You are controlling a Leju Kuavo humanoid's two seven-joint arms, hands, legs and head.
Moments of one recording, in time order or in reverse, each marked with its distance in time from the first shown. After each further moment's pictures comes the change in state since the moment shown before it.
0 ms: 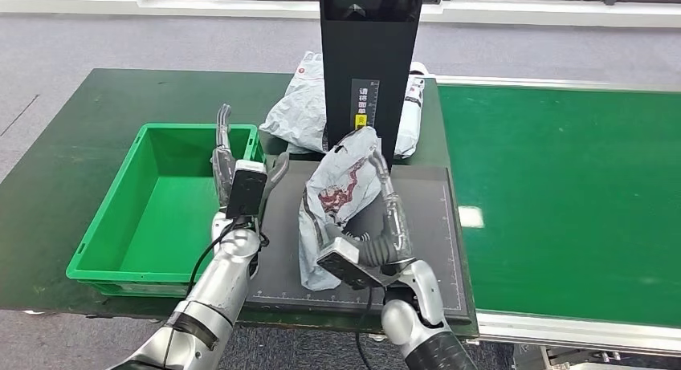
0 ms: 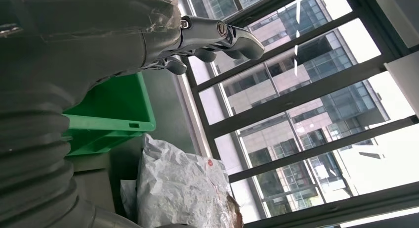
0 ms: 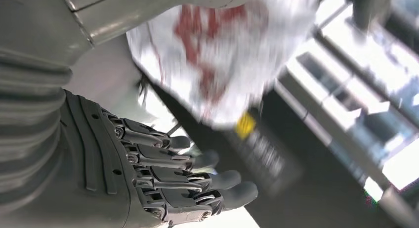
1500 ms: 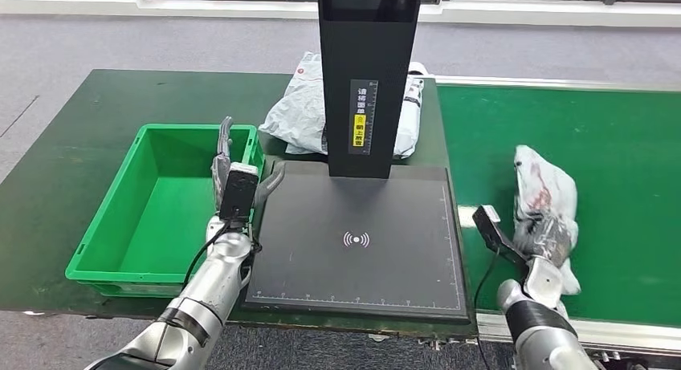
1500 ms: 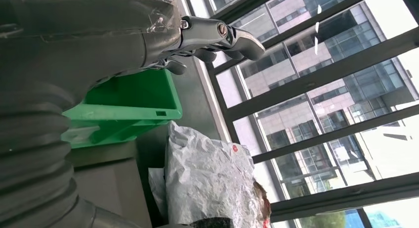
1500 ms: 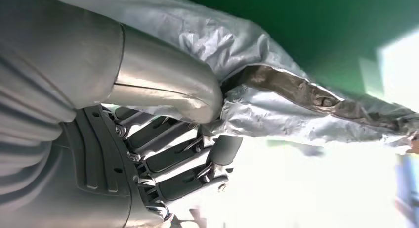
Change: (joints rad) left arm -0.020 0.059 -0.028 0.097 0.079 -0.050 0.006; right arm -0.286 -0.214 -0.763 0.707 0.658 -0.125 0.397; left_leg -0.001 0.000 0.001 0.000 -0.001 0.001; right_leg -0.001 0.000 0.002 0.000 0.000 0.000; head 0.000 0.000
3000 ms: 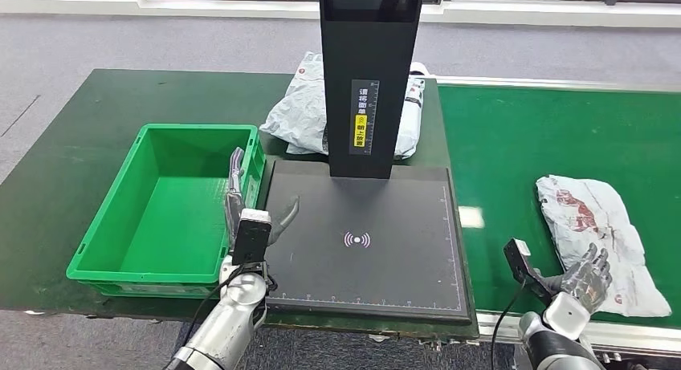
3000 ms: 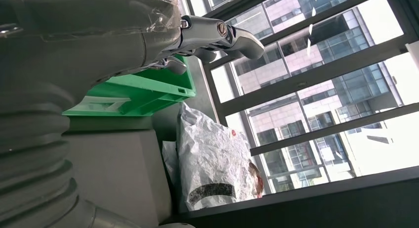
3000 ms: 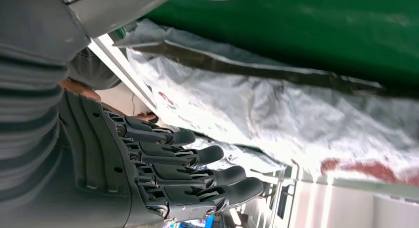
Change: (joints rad) left arm 0.223 0.001 -0.209 -0.231 0.121 0.109 -0.009; right arm 0.088 -0.109 -0.086 0.096 0.145 0.039 0.280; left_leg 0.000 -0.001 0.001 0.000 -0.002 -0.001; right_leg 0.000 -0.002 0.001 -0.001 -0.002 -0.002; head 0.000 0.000
